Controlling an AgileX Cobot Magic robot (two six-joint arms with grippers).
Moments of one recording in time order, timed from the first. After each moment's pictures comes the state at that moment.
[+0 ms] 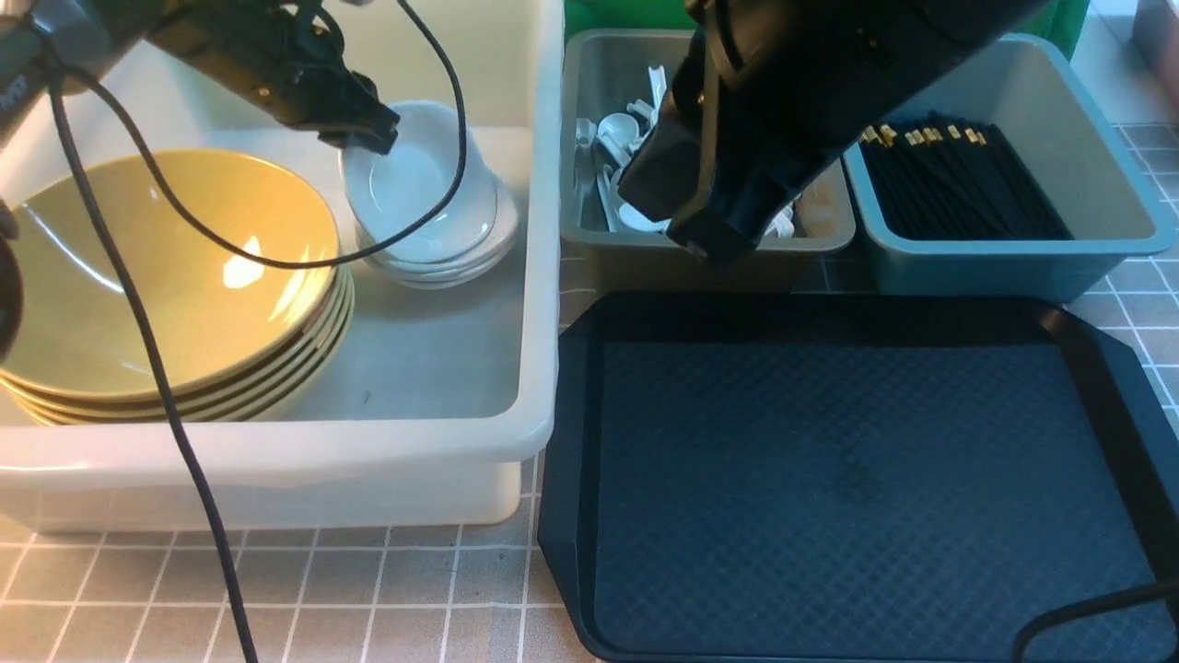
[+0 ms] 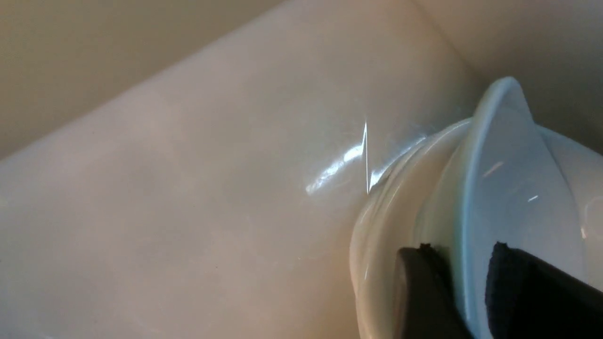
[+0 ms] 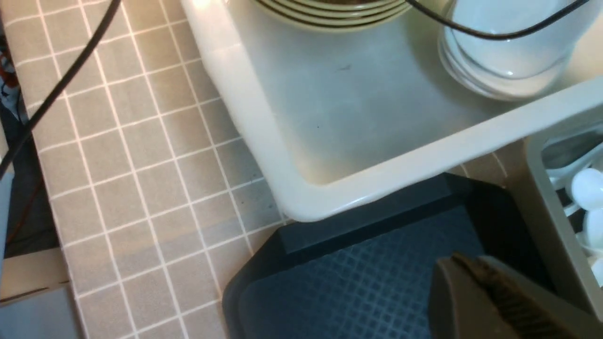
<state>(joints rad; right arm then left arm) 0.74 1.58 -1.81 0.13 1.05 -0.39 -0.01 2.24 -2.05 -0.42 0.93 0.75</state>
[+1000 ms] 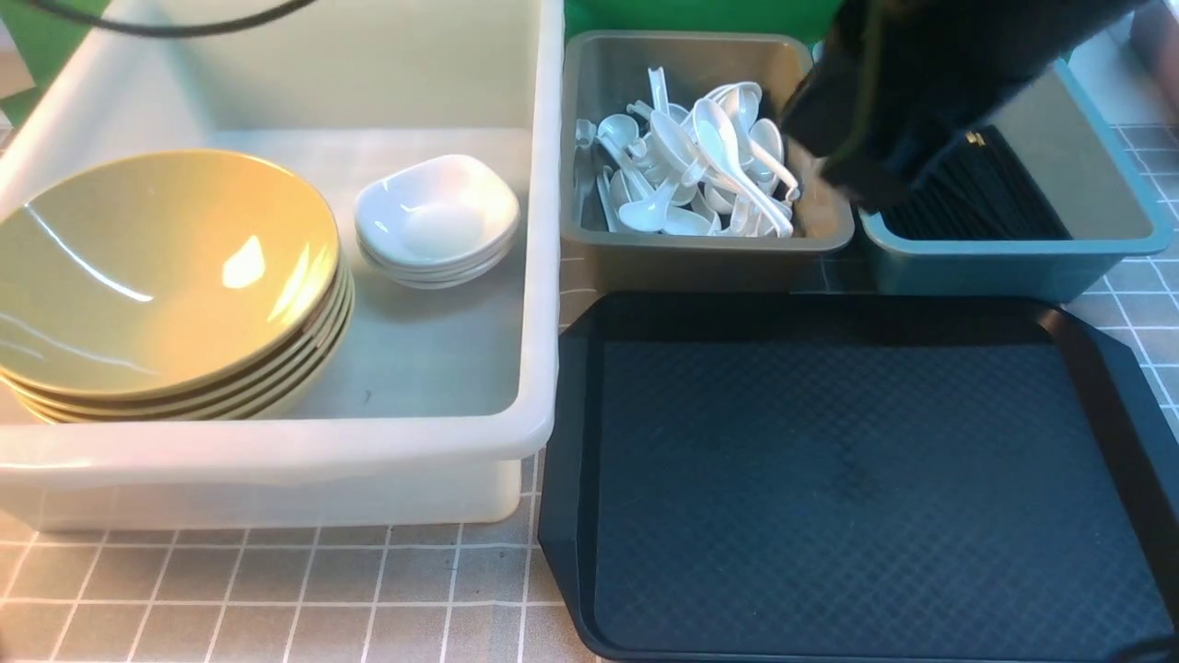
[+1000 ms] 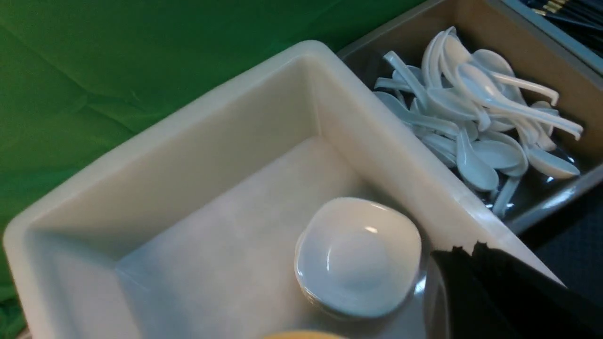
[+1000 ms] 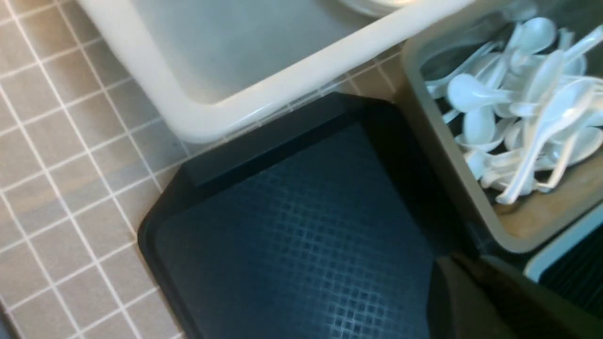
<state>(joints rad) 0.74 1.44 -1.78 -0.11 1.17 -0.23 -0.12 1.62 -2.11 -0.21 1.26 0.50</state>
